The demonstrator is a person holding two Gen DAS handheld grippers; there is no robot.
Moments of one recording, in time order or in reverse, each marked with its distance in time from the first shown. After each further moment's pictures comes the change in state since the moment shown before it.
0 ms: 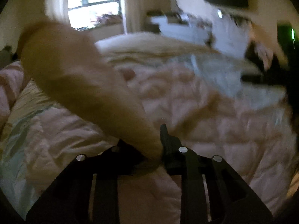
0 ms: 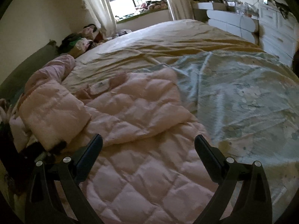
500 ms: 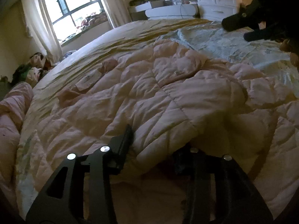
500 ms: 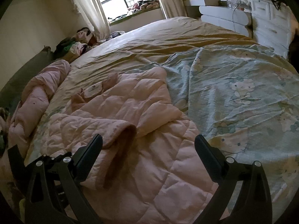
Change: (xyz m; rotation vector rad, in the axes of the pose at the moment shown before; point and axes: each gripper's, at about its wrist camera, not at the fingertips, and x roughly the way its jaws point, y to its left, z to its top) left arm 0.017 -0.047 -0.014 0.201 0.064 0.077; right arm -0.002 -0.015 0.001 0.060 -0.002 0.007
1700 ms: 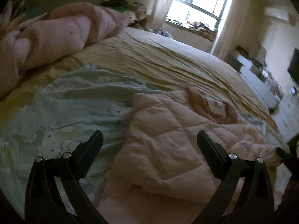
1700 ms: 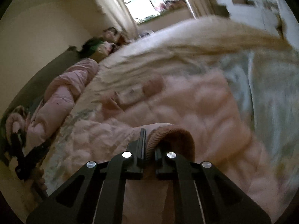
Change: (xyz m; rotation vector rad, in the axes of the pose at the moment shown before) left arm -0.068 0.259 -0.089 -0.919 -0.075 0.257; right arm 0.058 0.084 0.039 -0.076 -0.040 0.223
